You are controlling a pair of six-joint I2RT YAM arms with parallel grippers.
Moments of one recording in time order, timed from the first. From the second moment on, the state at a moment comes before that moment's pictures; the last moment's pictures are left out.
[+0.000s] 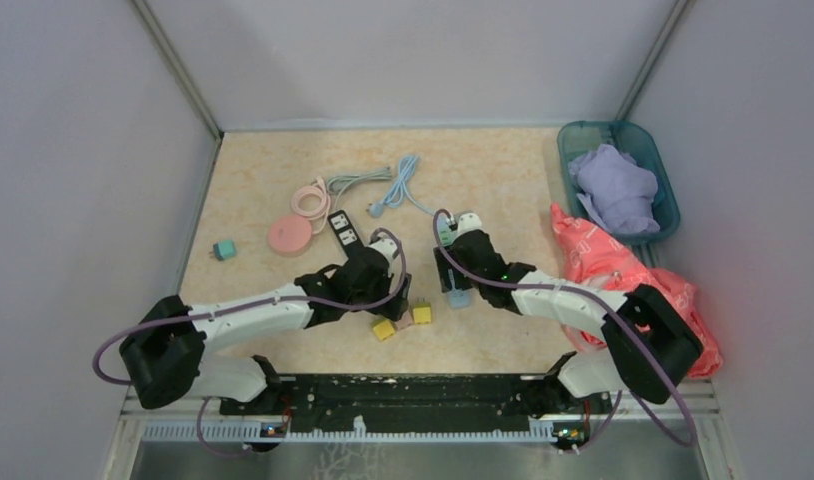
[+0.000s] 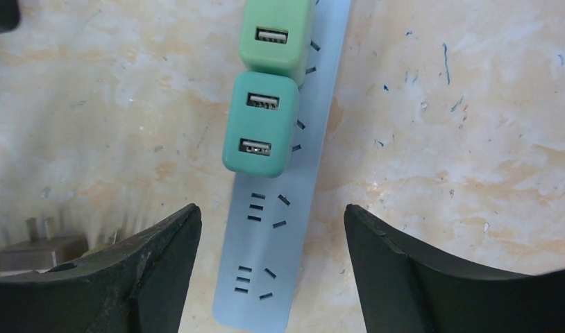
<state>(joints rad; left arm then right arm) -0.93 1.32 0.67 -0.18 -0.17 -0.47 0.75 1.37 0.65 -0.06 0.26 0.31</state>
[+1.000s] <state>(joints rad) -1.13 1.62 0.88 -0.13 -0.17 -0.11 0.75 1.22 0.56 -0.06 0.33 0.32</state>
